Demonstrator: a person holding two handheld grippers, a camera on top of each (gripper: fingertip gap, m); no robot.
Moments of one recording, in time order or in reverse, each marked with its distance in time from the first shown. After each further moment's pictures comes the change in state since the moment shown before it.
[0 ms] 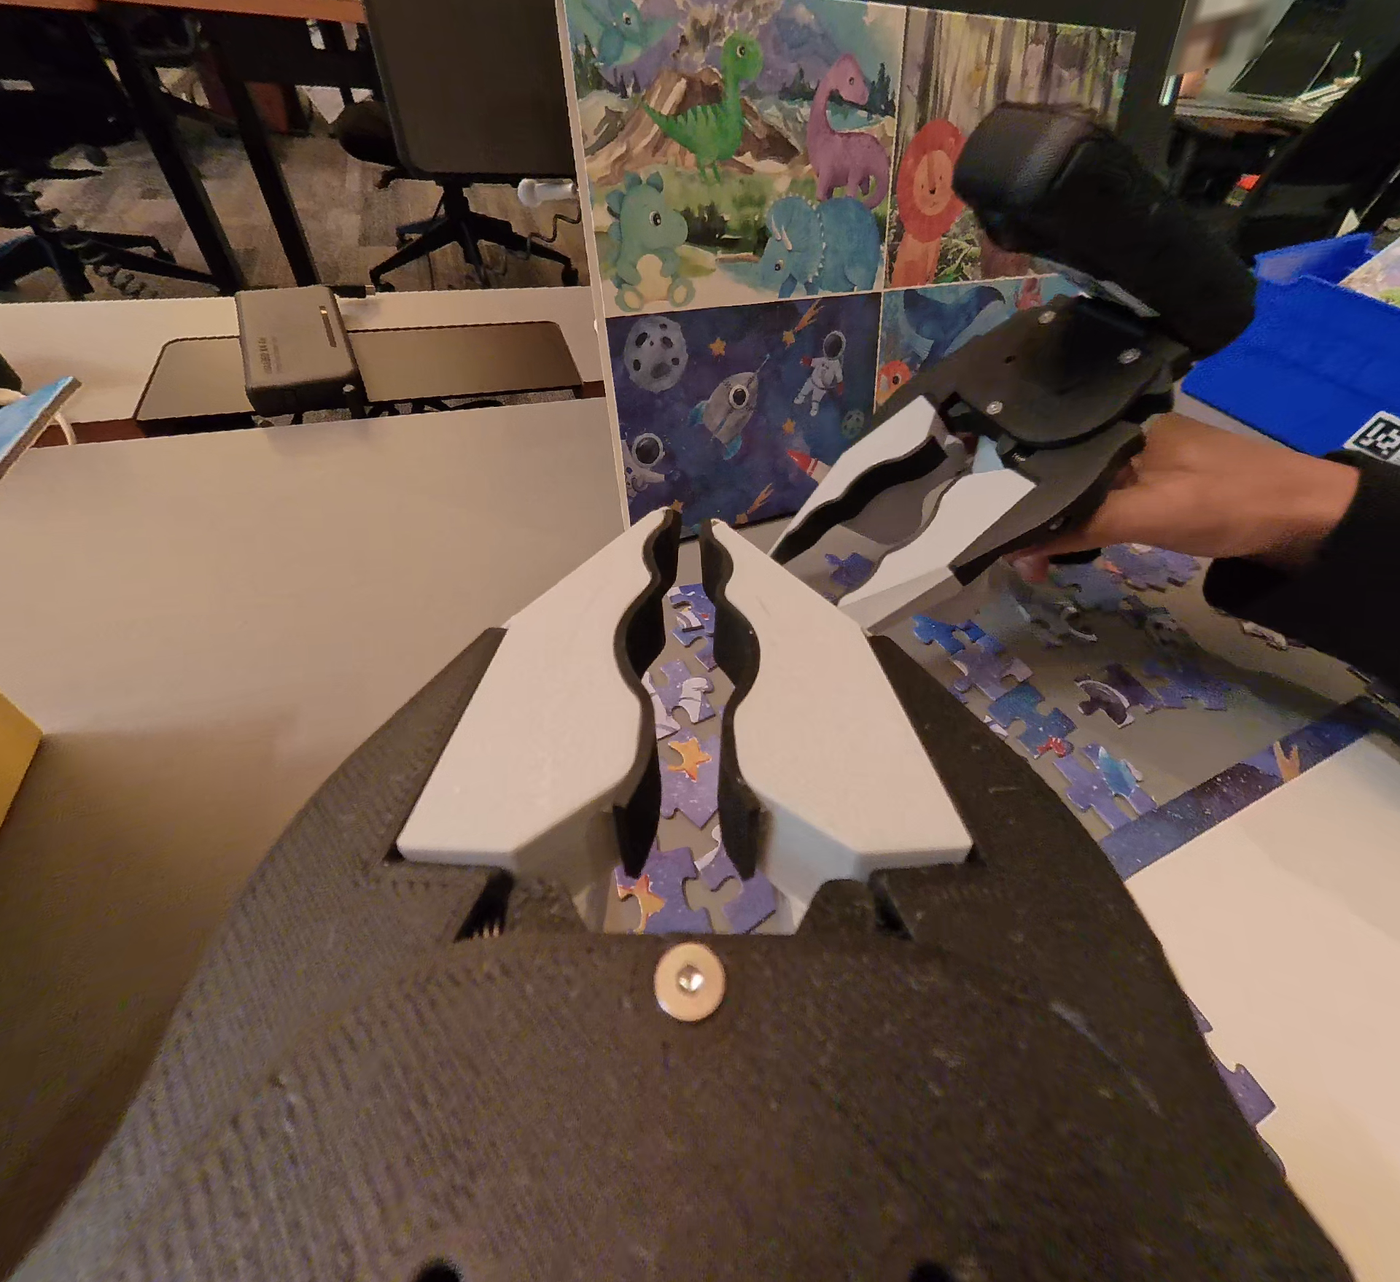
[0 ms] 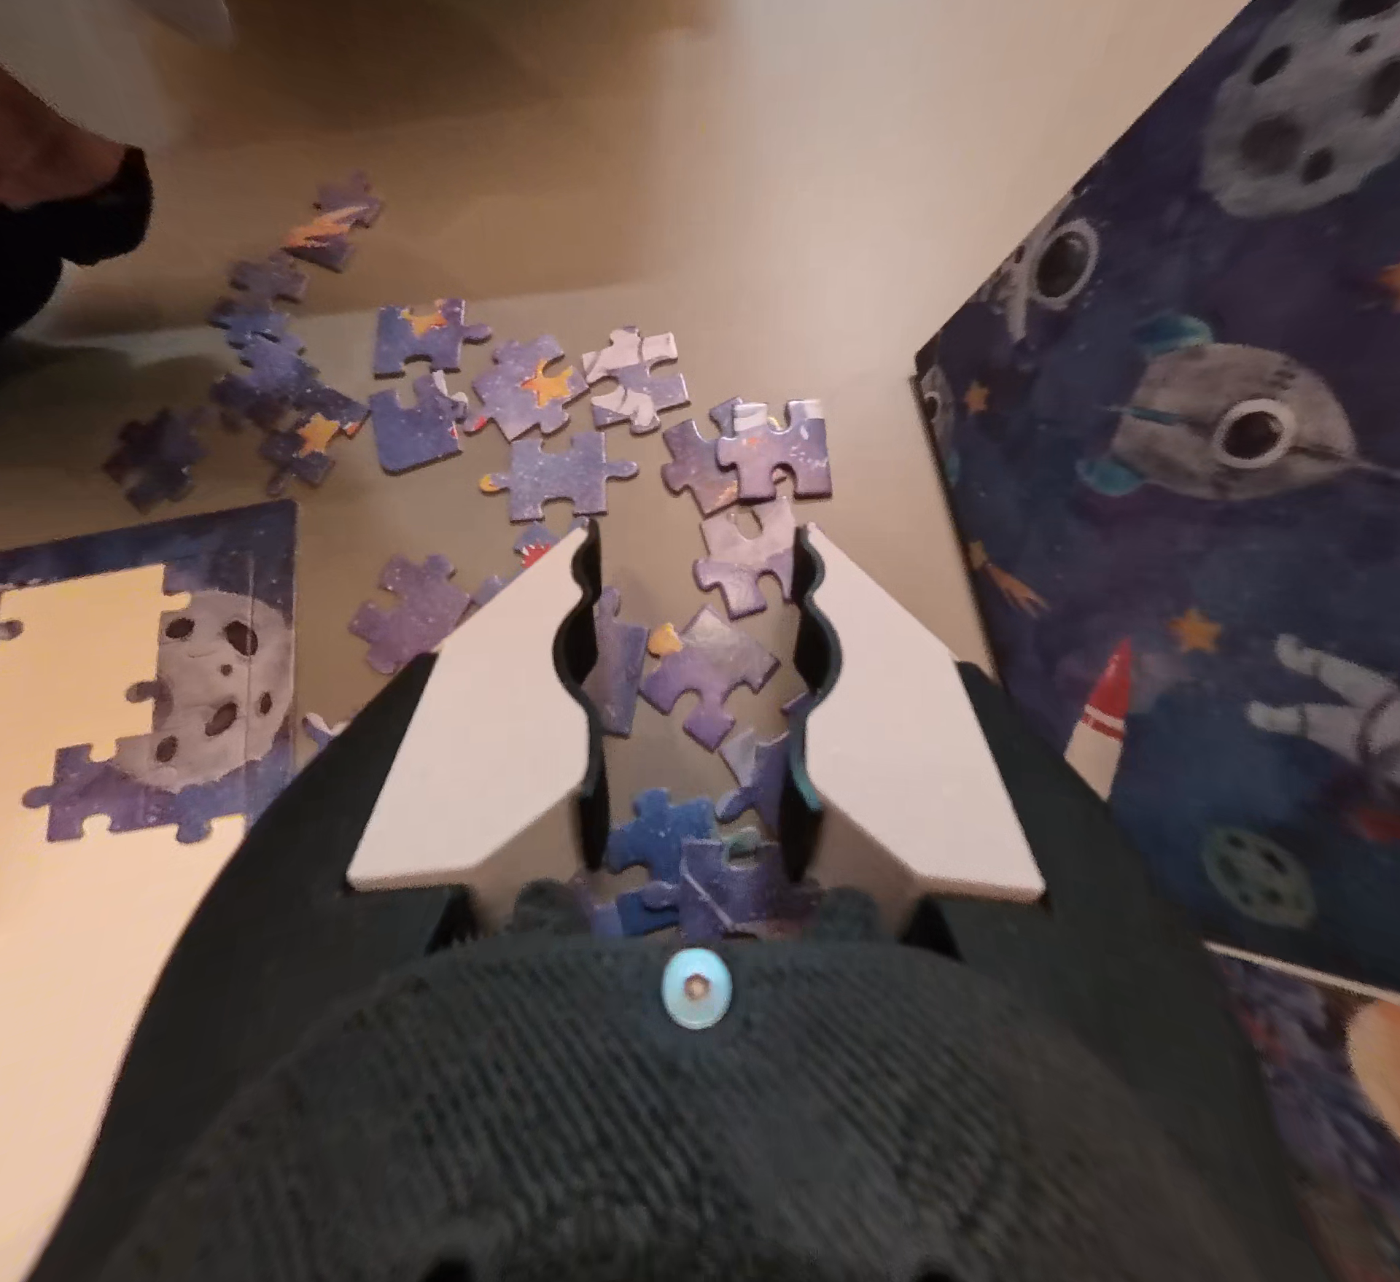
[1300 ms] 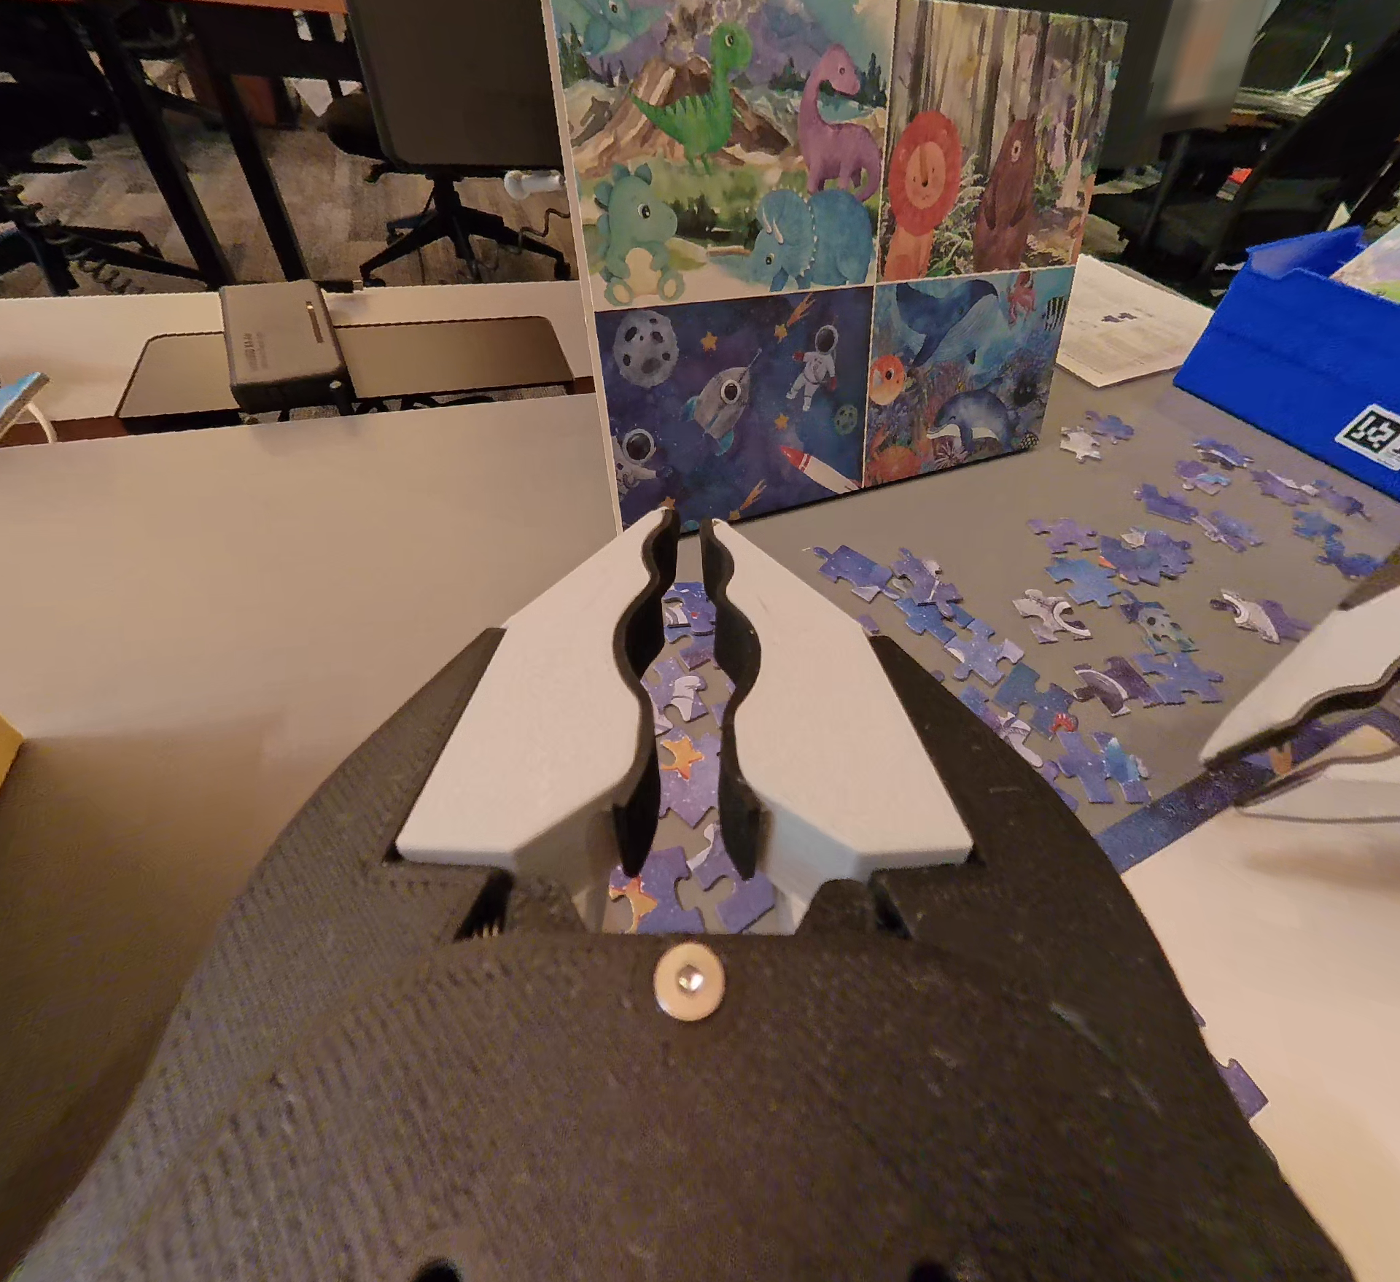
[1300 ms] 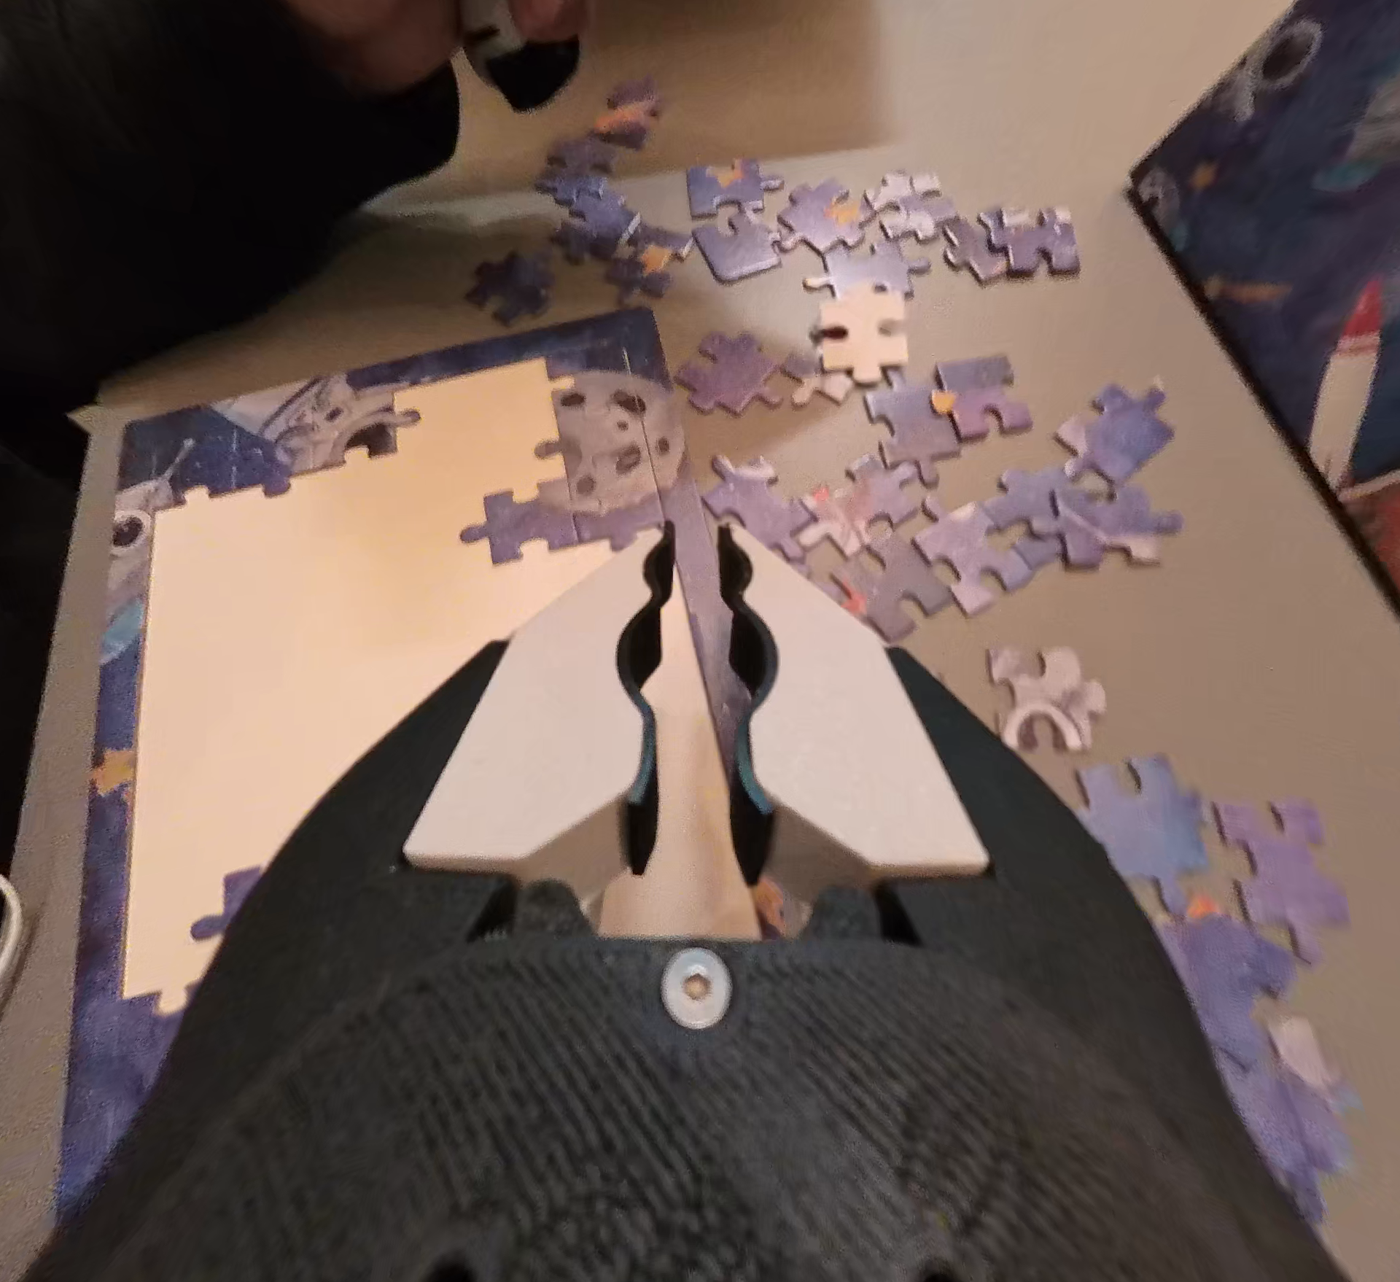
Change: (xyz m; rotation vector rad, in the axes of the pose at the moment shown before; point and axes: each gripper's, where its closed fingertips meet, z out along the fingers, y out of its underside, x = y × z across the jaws) left arm 0.003 0.002 0.001 -0.007 0.010 0.000; right arm -0.124 0.058 -0.083 0.090 0.113 0.022
